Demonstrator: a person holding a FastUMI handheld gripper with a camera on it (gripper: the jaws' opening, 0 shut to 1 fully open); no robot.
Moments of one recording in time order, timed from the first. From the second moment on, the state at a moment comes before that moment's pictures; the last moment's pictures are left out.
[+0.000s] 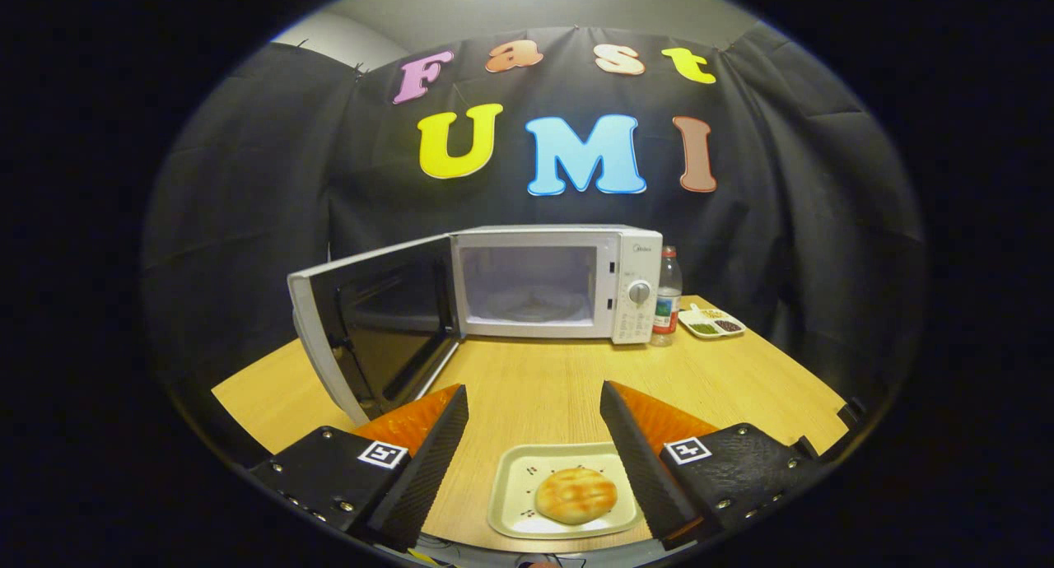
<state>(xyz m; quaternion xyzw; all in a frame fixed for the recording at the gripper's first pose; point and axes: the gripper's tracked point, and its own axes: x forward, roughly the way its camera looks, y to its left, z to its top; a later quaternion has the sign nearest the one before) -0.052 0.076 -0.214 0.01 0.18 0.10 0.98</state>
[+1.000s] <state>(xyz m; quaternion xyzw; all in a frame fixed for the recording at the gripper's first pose) -0.067 0.050 -0.346 -0.01 0.34 0.05 0.94</state>
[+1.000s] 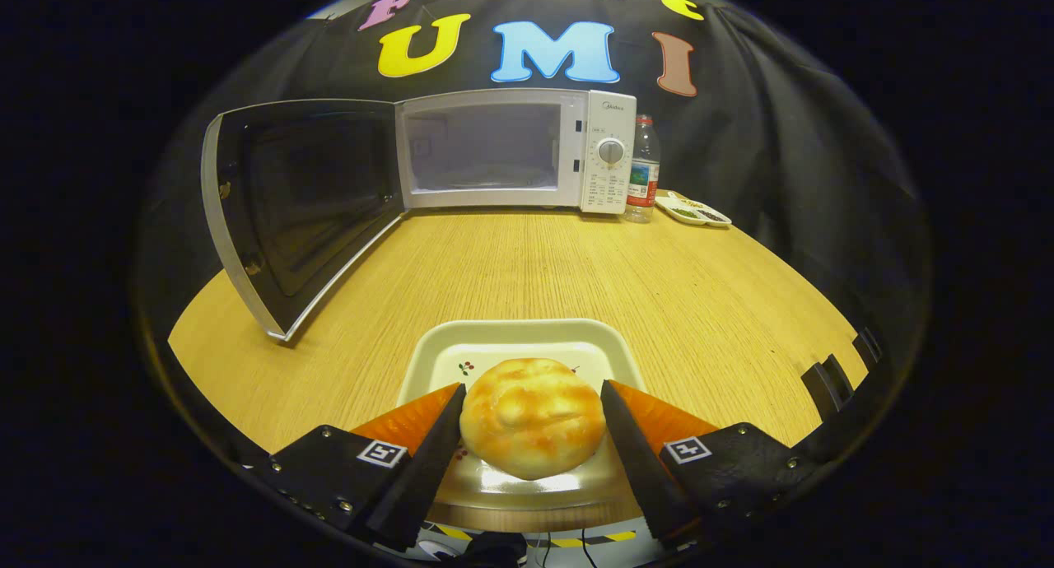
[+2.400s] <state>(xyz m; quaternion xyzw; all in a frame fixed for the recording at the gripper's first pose) 0.143 0.113 -0.227 0.22 0.24 0.10 0.94</state>
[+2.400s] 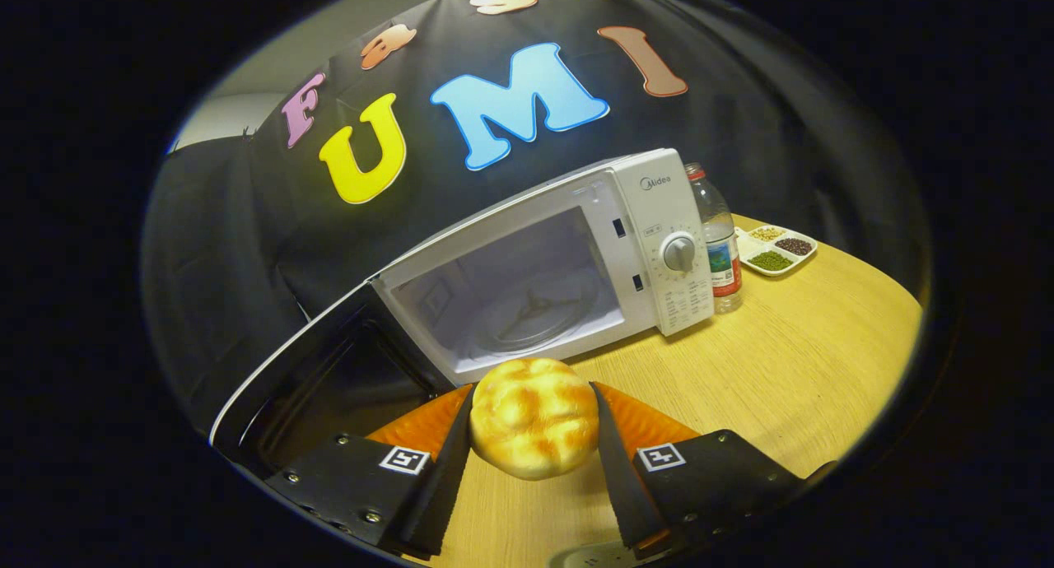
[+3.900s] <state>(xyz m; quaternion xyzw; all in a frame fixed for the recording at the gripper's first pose) 0.333 0.181 -0.291 0.29 0.21 0.07 0.93</state>
